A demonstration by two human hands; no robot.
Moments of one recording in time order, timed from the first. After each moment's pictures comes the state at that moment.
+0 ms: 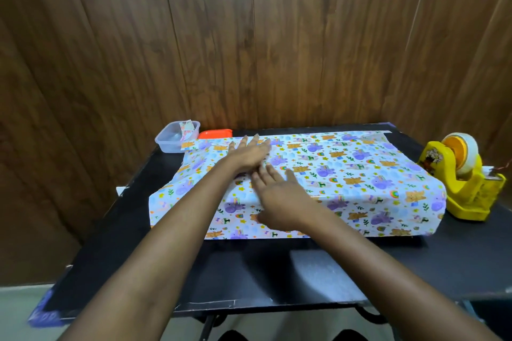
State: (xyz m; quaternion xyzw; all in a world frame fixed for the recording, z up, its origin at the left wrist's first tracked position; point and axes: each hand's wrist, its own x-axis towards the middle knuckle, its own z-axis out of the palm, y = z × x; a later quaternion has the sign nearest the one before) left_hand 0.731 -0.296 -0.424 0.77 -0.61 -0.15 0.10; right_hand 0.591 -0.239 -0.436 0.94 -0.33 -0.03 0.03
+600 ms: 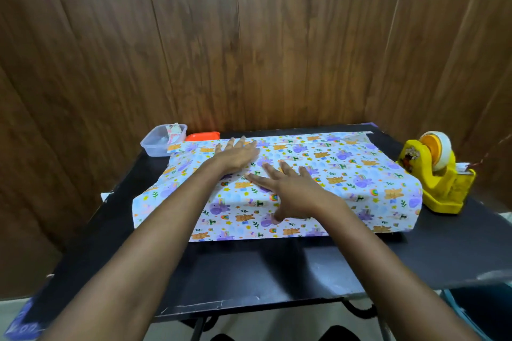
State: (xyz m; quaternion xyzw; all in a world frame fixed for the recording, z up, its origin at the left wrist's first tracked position) left_hand 0.735 -0.296 -0.426 0.76 -0.63 -0.15 0.08; right_hand 0.554 -0.262 -0.426 0.94 -0.34 -0.06 -0.02
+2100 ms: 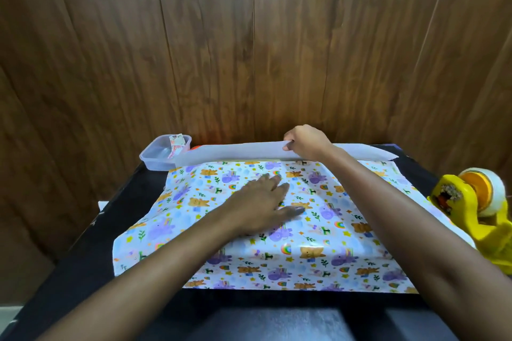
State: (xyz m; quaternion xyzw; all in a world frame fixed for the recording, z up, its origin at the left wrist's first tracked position) left_hand 0.695 -0.264 -0.414 0.66 -0.75 -0.07 0.05; right_hand 0.605 -0.445 -0.382 0.90 -0.41 0.12 -0.04
